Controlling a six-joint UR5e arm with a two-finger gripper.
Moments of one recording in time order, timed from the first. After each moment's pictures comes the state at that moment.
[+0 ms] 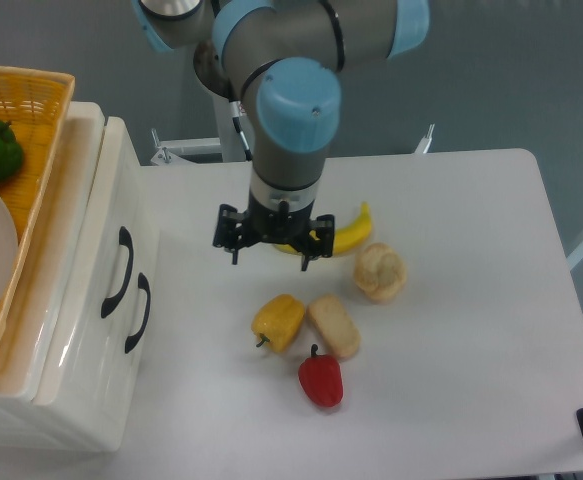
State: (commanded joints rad) arm 2.36 -1.82 -1.52 -1.36 1.42 0.42
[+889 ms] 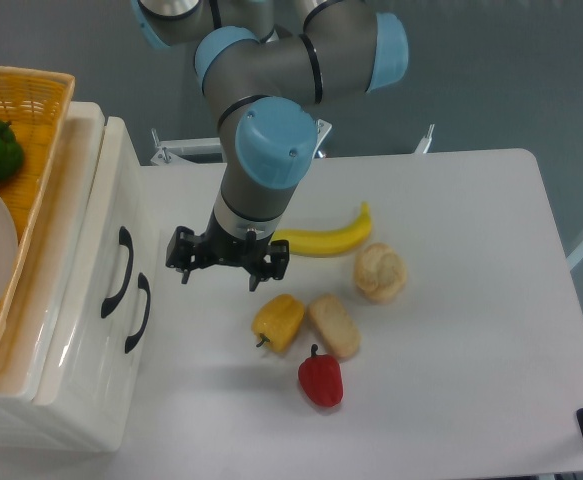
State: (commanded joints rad) arm 2.33 -1.86 -1.51 -1.36 1.25 0.23
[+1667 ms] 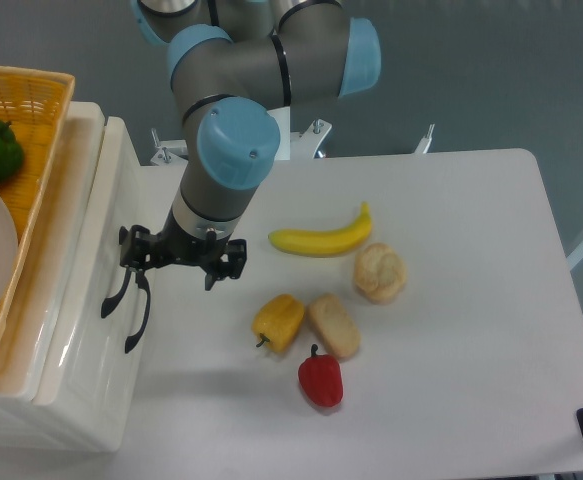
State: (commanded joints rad) arm 2.26 -1.86 -1.51 -1.36 1.19 0.20
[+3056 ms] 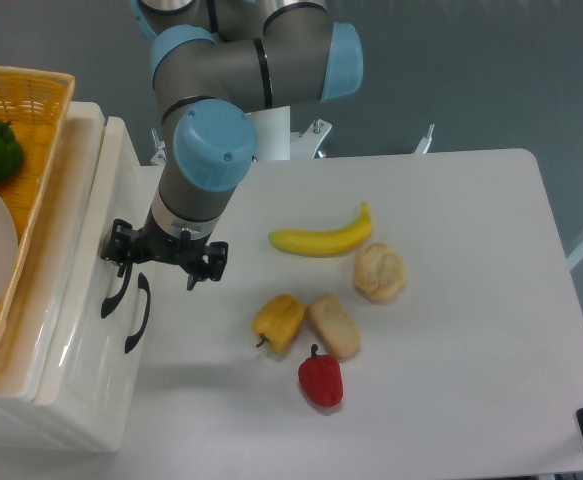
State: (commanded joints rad) arm 2.24 -1.85 -1.52 -1.36 1.19 0.24
